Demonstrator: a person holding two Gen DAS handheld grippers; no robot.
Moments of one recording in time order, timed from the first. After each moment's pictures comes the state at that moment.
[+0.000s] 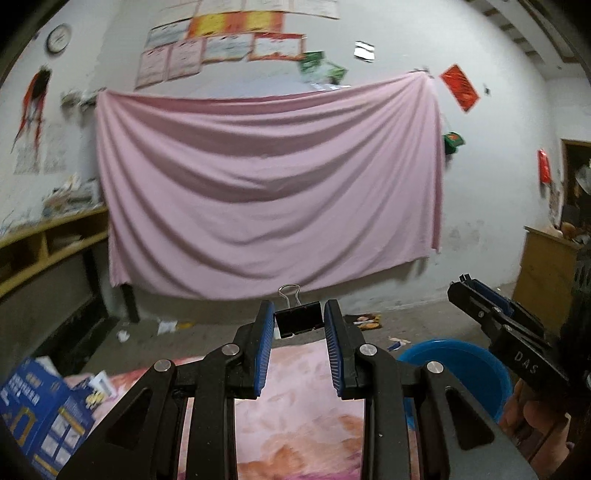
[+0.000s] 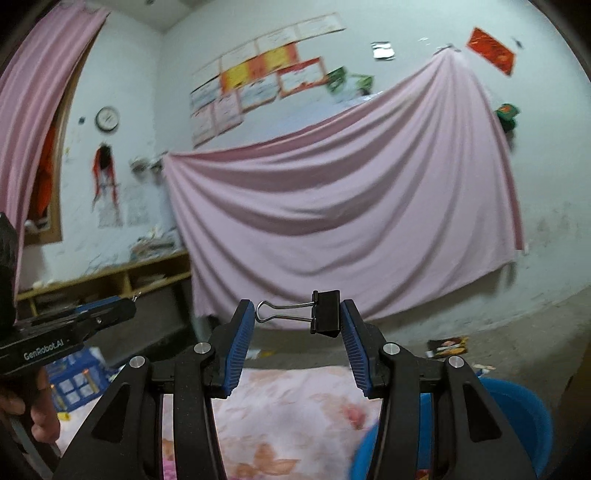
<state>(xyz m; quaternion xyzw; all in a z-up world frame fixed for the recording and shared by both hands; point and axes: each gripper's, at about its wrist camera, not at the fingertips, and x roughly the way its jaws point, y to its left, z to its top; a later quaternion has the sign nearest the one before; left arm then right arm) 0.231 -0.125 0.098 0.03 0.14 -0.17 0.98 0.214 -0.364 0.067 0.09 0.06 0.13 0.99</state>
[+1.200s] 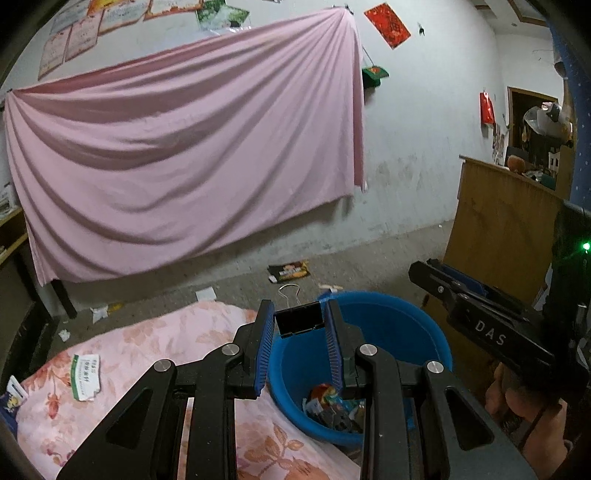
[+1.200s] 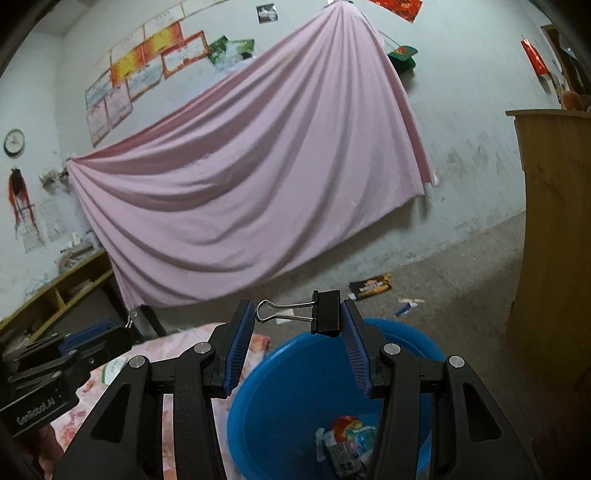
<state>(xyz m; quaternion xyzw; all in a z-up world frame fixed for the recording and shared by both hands) 0.256 -0.304 0.051 0.09 0.24 -0.29 0.92 0.206 -0.493 0.023 0.16 0.18 -0.02 0.97</state>
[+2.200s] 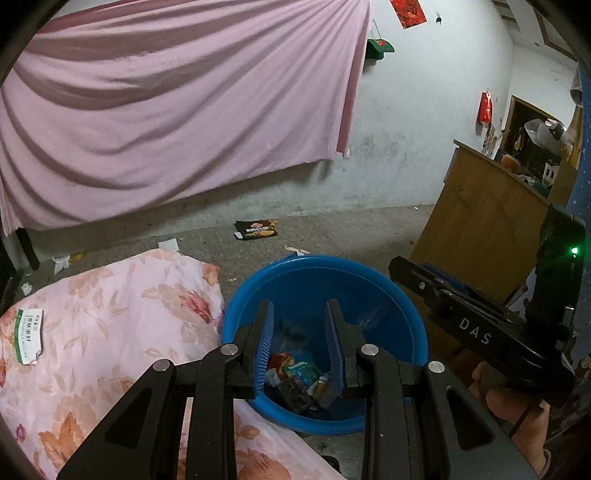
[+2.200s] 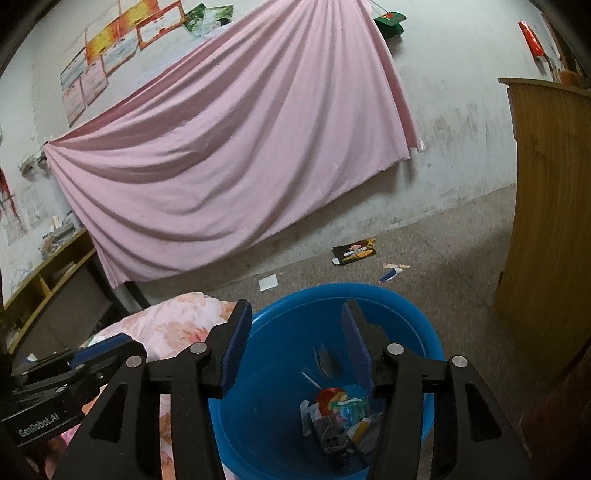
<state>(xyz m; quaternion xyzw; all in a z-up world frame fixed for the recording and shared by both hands) 0.284 -0.314 0.026 0.03 0.33 -0.33 0.88 0.220 -0.503 0.008 0.17 0.25 -0.04 0.95</state>
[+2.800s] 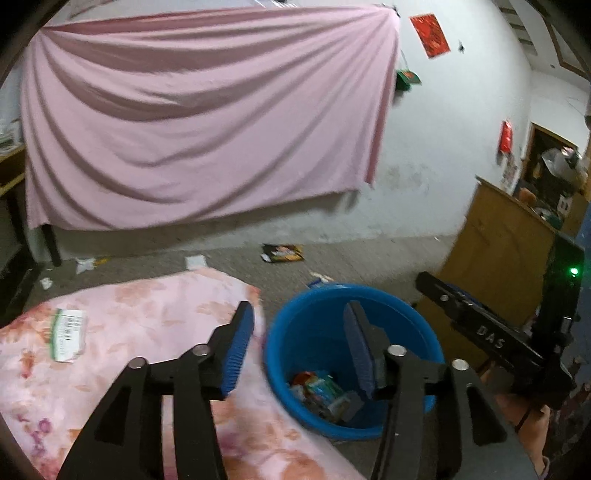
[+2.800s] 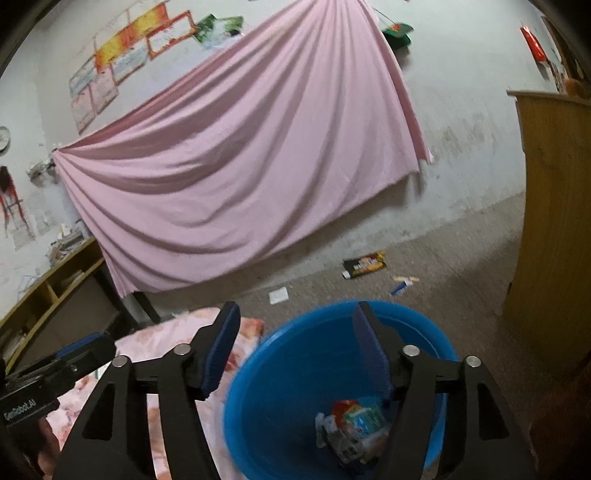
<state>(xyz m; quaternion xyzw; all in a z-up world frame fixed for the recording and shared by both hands) 0.277 -0.257 0.056 0.00 0.29 -0.27 0.92 0.221 -0.488 0.024 0.17 0.21 -0.02 0.96</state>
